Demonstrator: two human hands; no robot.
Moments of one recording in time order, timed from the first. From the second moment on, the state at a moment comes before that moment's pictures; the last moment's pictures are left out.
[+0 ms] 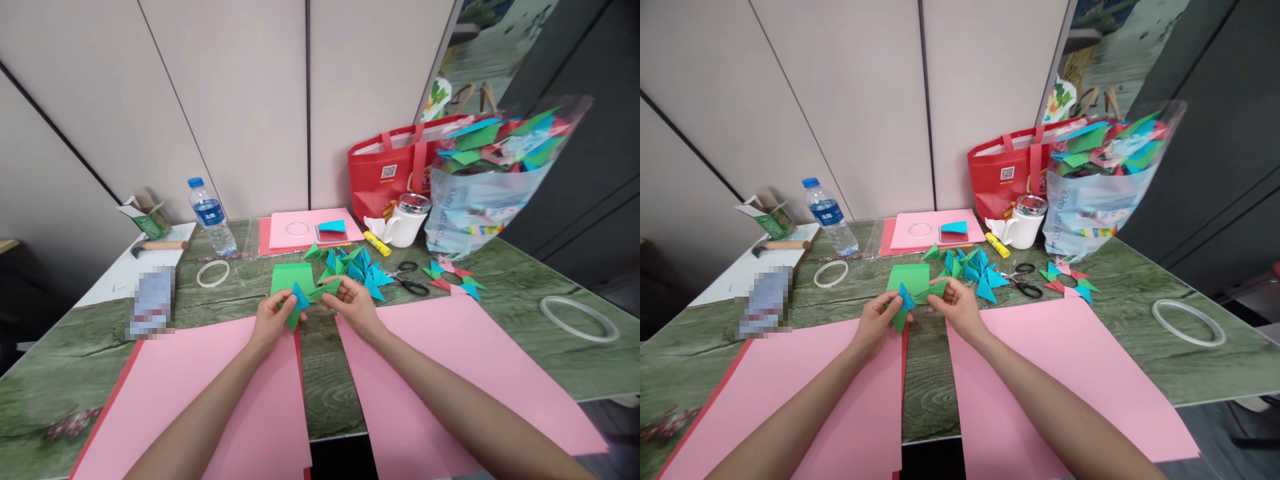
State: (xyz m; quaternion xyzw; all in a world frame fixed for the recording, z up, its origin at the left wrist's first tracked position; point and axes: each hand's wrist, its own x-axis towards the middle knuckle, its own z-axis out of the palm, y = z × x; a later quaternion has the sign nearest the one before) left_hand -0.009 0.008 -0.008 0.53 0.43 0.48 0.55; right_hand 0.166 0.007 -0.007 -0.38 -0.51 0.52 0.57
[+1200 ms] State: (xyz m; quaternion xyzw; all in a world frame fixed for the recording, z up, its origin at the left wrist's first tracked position) left_hand -0.009 0.009 -0.010 0.59 0.45 0.49 0.46; right_hand 0.166 0.002 -0.007 -0.40 -0.58 0.42 0.57
